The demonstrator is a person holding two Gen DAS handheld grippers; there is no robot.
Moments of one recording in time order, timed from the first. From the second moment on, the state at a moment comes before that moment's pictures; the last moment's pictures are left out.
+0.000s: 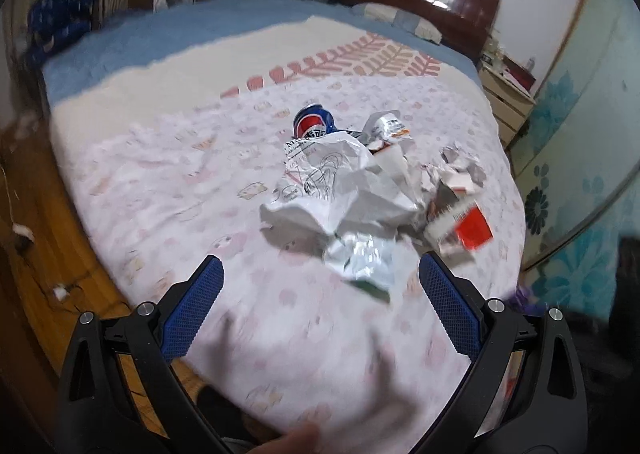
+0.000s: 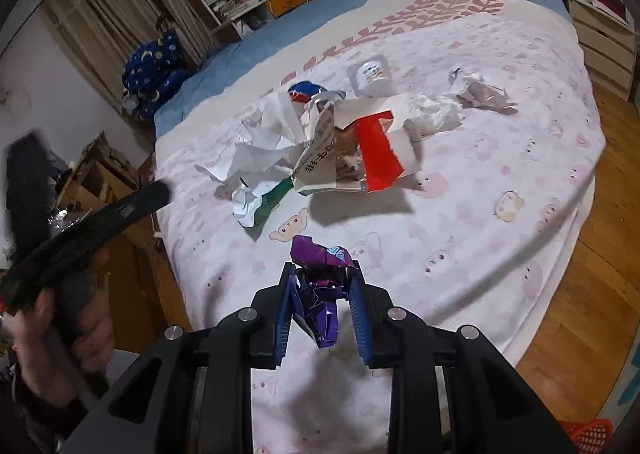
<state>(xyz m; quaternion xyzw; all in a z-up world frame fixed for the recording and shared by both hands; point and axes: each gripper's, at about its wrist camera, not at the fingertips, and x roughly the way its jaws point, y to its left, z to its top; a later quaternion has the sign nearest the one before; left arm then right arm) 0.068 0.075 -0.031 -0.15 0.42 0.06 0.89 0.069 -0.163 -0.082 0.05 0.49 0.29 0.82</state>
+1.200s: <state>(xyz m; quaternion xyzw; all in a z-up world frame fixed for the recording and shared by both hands) 0.112 0.106 -0.036 -0.26 0.41 -0.02 0.87 0.069 -0.198 -0.072 0.05 0.46 0.28 0.84</state>
